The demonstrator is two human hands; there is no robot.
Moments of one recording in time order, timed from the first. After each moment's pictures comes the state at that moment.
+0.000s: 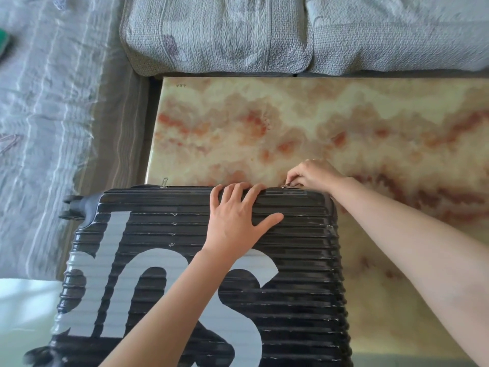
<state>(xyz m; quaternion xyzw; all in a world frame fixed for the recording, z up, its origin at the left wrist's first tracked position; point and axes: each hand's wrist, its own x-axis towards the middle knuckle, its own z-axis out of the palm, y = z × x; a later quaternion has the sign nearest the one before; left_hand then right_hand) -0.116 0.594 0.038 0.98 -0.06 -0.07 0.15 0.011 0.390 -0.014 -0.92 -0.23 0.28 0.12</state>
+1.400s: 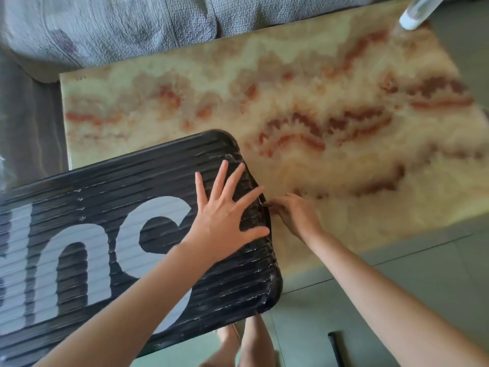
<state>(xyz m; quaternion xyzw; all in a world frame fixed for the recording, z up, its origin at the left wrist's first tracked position) -0.205 0.491 0.051 0.94 -0.31 -0.14 0.09 -0.240 0.294 -0.042 -0.94 0.01 0.13 0.30</state>
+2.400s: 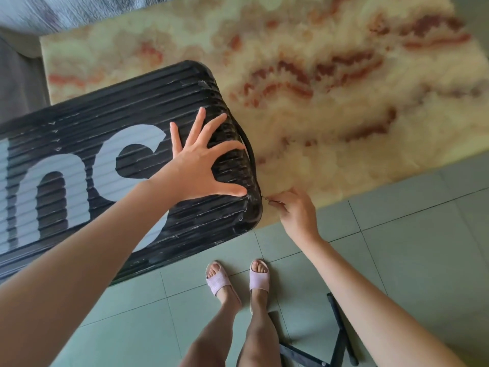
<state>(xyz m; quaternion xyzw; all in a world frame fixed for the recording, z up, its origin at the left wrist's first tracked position) -0.242 0.504 0.044 0.92 -0.33 -0.18 0.10 -0.387 0.316 -0.074 -0.92 0.11 -0.07 0.37</state>
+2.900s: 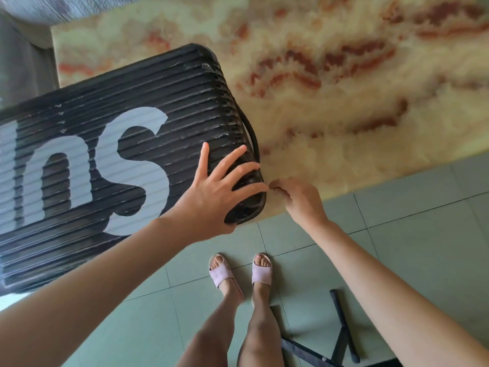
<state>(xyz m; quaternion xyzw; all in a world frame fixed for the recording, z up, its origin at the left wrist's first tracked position) -0.318 0.509 0.045 0.86 -0.51 -0.08 -0.05 -0.379 0.304 -0.070 -0.95 0.02 0.00 0.32</state>
